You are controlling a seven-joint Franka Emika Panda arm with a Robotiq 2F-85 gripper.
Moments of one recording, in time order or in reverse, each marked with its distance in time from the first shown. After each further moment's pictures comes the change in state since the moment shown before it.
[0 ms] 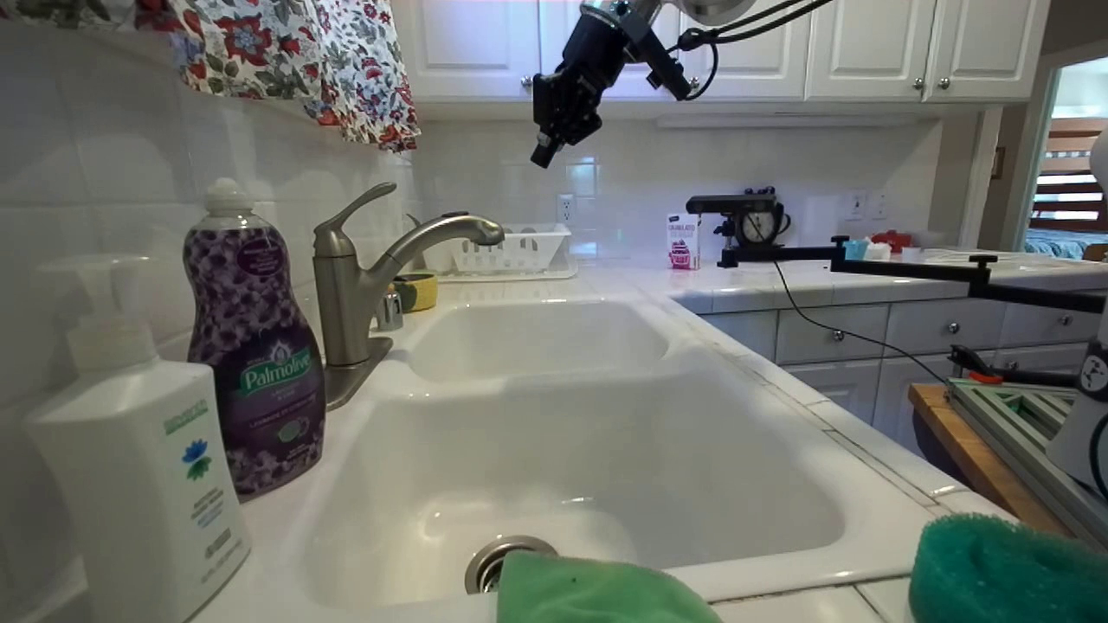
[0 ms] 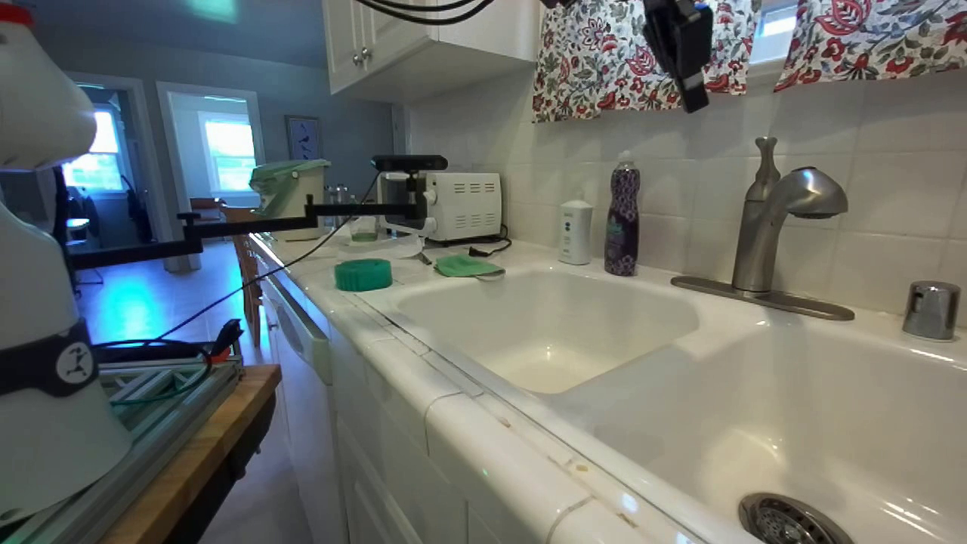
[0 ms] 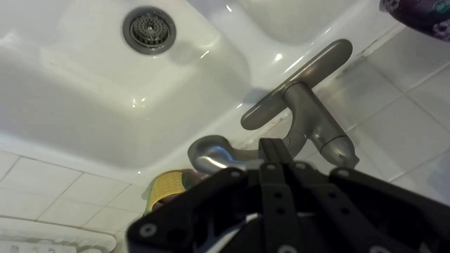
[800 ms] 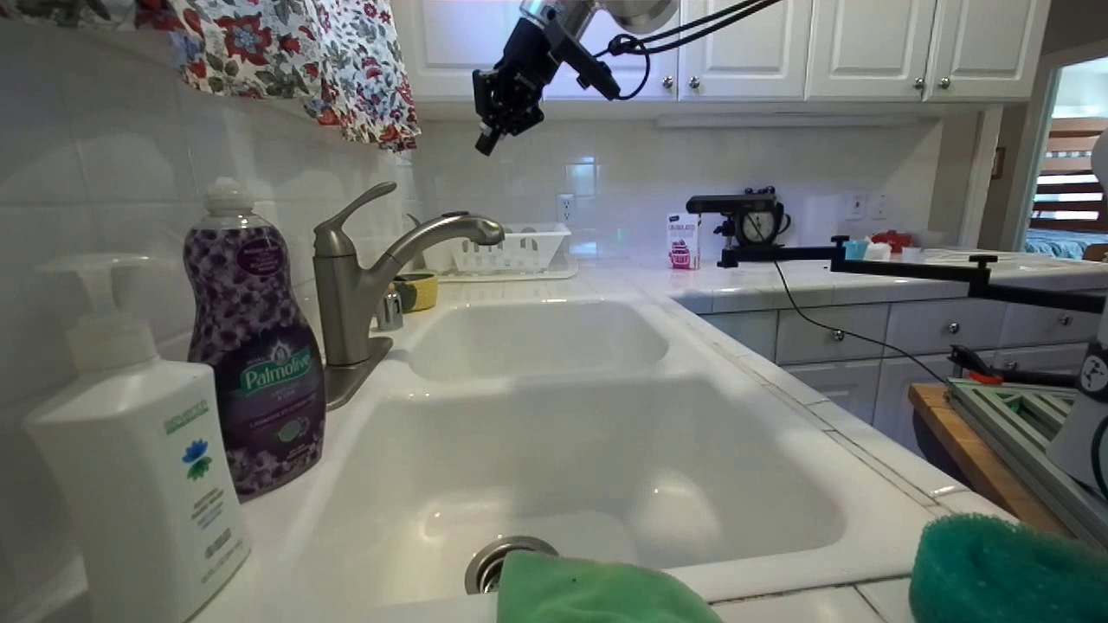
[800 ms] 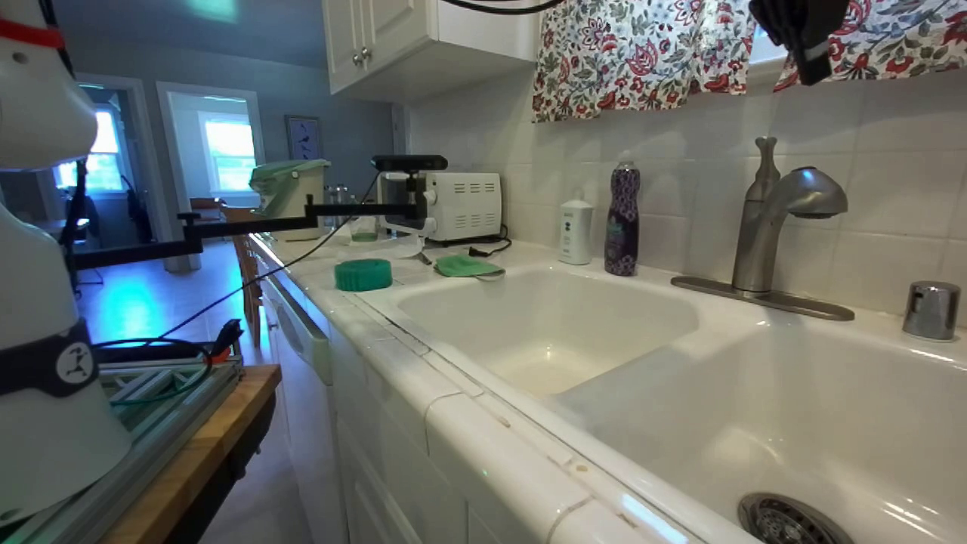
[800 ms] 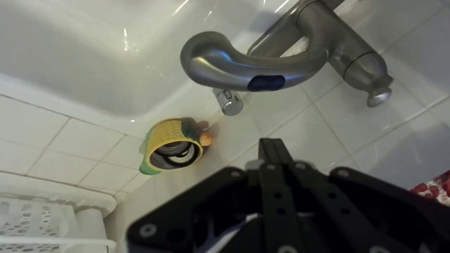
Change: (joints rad) arm -0.013 0.273 -0.034 0.375 -0.026 -0.036 0.022
